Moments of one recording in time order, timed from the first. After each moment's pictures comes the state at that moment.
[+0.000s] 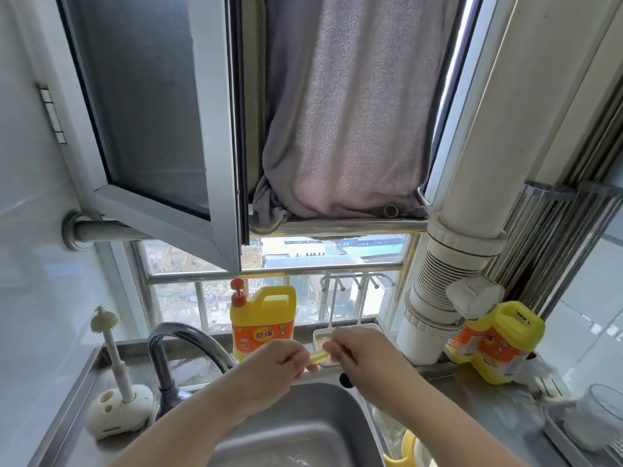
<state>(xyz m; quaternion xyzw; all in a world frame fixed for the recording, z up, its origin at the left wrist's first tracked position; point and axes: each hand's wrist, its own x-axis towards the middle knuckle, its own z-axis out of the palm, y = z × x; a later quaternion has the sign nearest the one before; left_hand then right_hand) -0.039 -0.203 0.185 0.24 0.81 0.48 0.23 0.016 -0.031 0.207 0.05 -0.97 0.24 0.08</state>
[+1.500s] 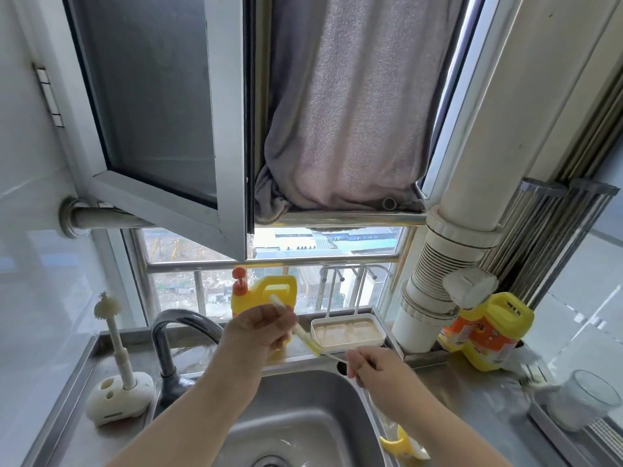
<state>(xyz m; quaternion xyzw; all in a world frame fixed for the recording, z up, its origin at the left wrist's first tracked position) -0.035 -0.213 0.197 0.02 0.54 0.83 0.14 0.042 -0.033 0.174 -0.12 -0.90 0.42 0.01</state>
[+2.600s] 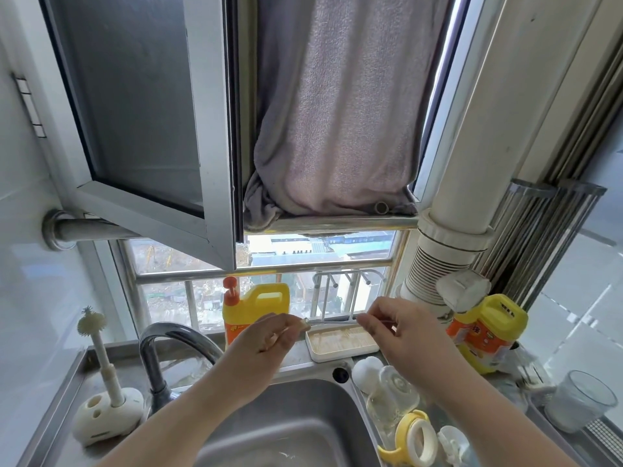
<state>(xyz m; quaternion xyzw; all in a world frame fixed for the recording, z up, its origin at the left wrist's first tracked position) -0.050 -0.216 0.185 0.32 0.79 0.52 0.06 0.041 -0.011 0.239 -0.03 -0.95 0.24 0.21</state>
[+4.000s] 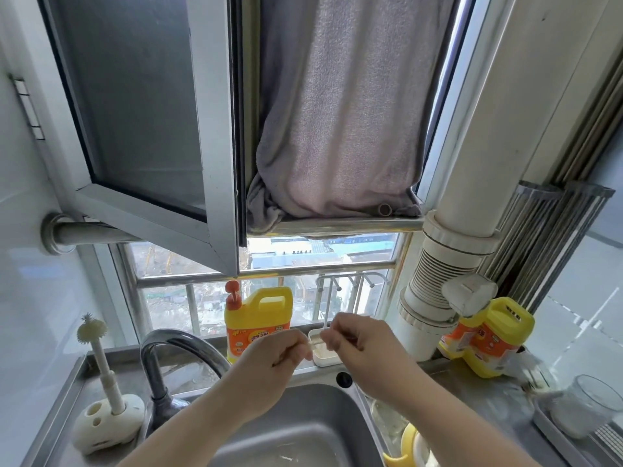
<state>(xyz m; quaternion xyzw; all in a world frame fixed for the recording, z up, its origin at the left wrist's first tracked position) -0.051 -0.212 0.184 0.34 0.82 0.45 0.07 0.014 -0.042 0.223 -0.01 -0.92 0.37 0.13</state>
